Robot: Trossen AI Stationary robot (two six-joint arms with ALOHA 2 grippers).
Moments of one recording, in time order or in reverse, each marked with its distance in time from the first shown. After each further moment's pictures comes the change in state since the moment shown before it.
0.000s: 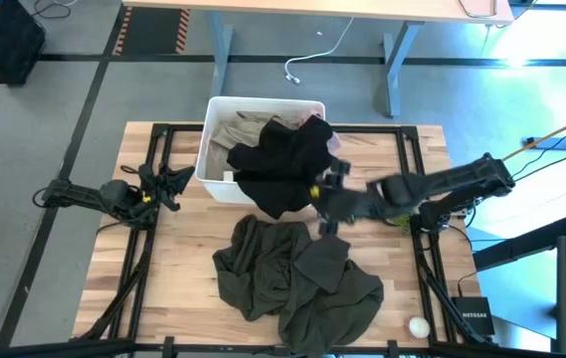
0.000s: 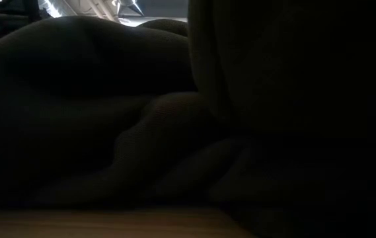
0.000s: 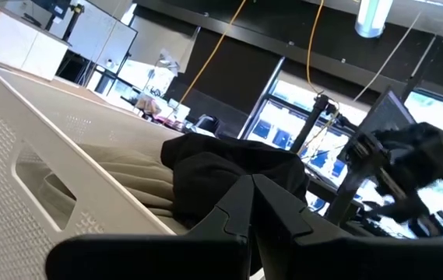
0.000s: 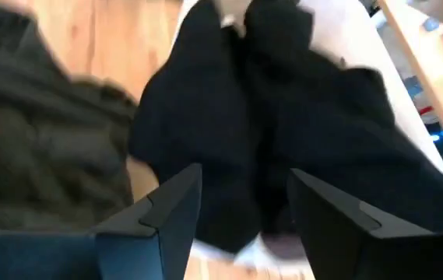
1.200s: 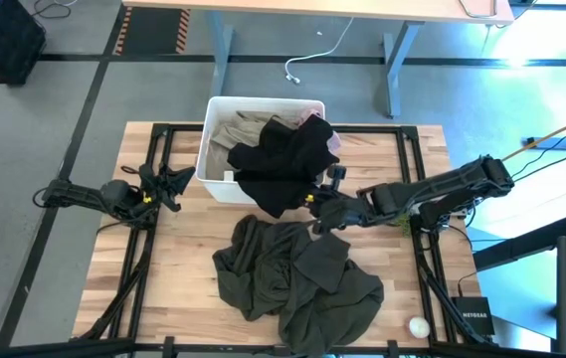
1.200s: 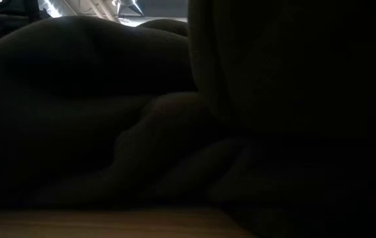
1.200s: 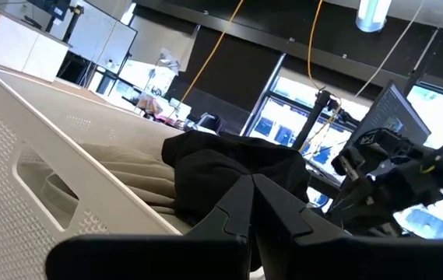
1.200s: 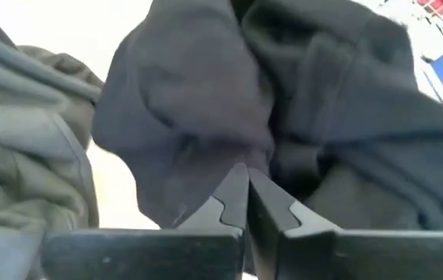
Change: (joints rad) left arm 0.000 0.000 0.000 -0.010 0.000 0.015; right arm -0.021 0.003 -0.205 0.240 0.080 -0.070
